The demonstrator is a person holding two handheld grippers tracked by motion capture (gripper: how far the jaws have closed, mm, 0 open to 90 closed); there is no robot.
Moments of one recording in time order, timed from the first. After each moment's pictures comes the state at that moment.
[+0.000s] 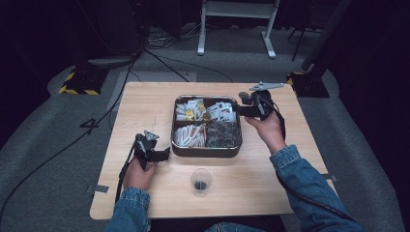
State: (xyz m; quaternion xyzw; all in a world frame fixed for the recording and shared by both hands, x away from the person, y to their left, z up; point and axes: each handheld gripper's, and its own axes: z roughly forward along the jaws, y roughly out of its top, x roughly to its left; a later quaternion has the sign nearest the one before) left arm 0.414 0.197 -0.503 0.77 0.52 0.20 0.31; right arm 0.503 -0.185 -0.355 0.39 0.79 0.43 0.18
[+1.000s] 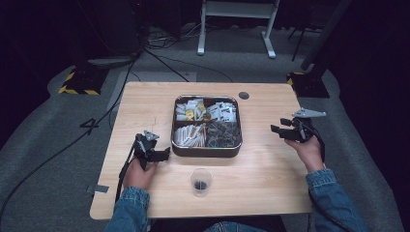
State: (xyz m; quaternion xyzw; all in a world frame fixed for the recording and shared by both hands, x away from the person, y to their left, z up) left arm 0.414 0.197 -0.503 0.77 0.52 0.20 0.32; right arm 0.476 -0.327 -0.434 0.42 0.78 0.41 0.21
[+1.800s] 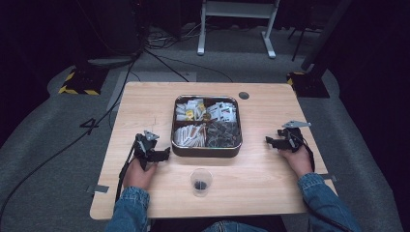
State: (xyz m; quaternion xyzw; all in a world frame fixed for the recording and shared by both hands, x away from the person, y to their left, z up) left arm 0.414 0.197 -0.503 0.77 0.52 0.20 0.32; right arm 0.490 -0.325 -0.503 0.44 0.80 0.36 0.20
